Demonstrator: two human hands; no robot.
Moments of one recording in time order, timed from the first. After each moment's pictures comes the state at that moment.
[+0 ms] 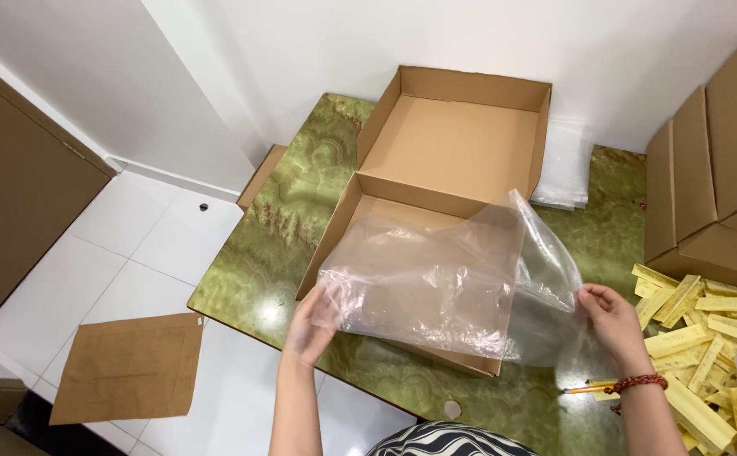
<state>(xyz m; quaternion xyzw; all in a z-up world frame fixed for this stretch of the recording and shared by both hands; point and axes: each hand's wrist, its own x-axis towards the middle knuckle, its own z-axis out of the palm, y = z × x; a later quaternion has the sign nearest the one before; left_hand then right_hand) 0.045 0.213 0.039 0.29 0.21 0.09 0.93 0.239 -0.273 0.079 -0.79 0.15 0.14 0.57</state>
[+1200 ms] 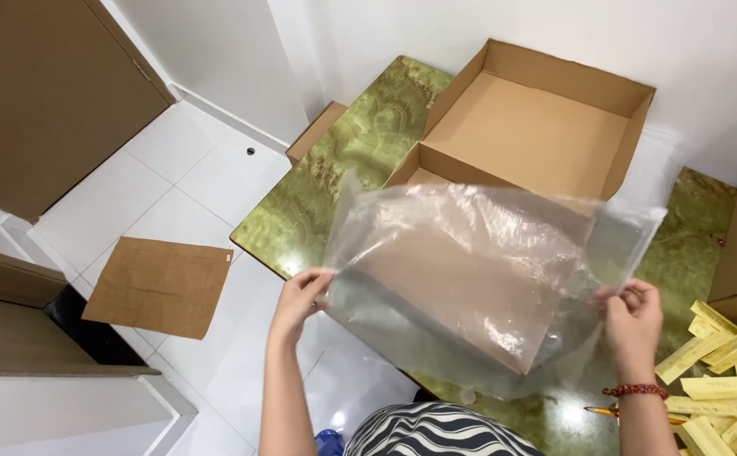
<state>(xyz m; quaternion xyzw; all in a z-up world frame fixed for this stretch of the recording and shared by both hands) -0.035 0.232 0.101 0.56 0.44 0.10 0.69 0.228 -0.199 0.111 -0.77 0.08 0.06 0.63</state>
